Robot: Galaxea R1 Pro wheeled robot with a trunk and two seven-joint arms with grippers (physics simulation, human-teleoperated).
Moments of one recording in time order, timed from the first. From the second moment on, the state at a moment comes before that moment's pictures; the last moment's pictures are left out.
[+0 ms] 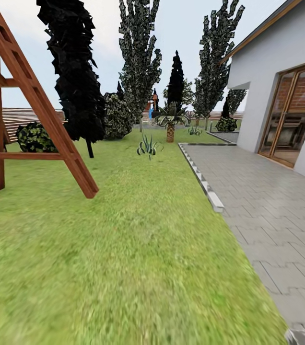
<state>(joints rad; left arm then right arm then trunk) 0.00 0.06 0.01 -0.03 0.00 -0.15 -0.01 -0.02 -0.05 -0.06 -0.04 0.00 -0.17 0.00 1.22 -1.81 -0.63</state>
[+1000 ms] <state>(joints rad) 0.00 0.06 0.01 -0.03 0.00 -0.15 -0.01 -0.02 -0.05 -0.06 -0.04 0.00 -0.17 0.00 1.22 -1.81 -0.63</state>
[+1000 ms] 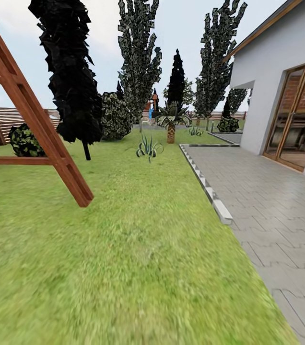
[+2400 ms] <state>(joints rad) 0.00 0.06 0.01 -0.03 0.00 -0.15 -0.01 -0.02 -0.05 -0.06 -0.04 0.00 -0.17 0.00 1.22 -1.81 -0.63</state>
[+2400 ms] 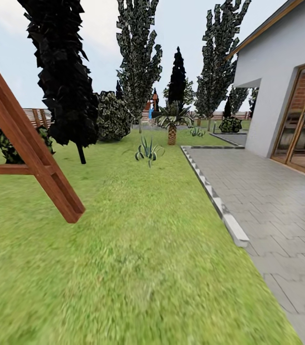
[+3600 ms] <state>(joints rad) 0.00 0.06 0.01 -0.03 0.00 -0.15 -0.01 -0.02 -0.05 -0.06 -0.04 0.00 -0.17 0.00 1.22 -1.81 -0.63</state>
